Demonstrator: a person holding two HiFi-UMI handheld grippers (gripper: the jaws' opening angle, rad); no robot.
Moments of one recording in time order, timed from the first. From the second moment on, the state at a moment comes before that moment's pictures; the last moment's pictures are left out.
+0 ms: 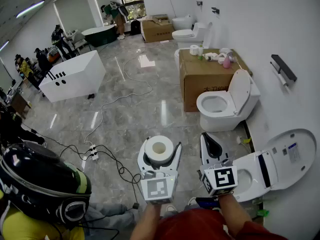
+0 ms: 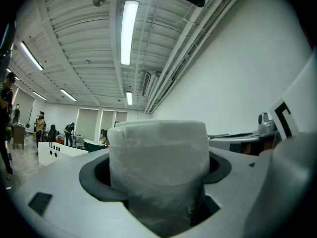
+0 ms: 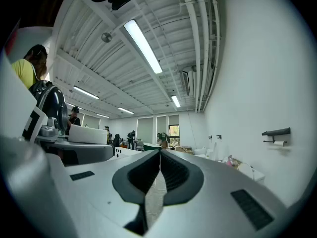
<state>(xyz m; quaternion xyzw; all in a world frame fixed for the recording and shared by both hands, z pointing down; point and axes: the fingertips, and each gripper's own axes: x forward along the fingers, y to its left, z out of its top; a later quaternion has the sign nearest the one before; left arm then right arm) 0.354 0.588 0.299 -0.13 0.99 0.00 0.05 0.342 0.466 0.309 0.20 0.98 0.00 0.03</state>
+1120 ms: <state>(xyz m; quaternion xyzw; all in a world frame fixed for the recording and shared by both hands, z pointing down) 0.280 0.492 0.326 -0.15 0.99 0.00 0.03 0.270 0.370 0.338 0.19 0.98 -0.06 0.02</state>
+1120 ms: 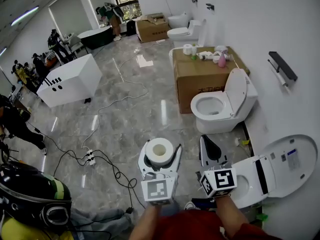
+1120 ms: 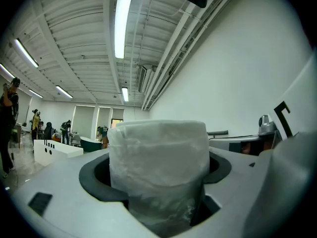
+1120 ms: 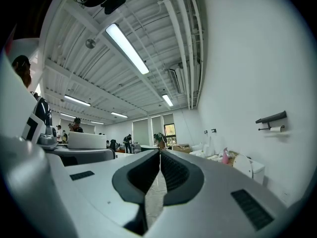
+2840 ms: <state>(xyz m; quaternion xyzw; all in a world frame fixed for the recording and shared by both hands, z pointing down) -0.079 0.522 0.336 -0.24 0.97 0.03 0.03 -0.063 0.403 0.349 0.08 1.00 -0.03 0.01</state>
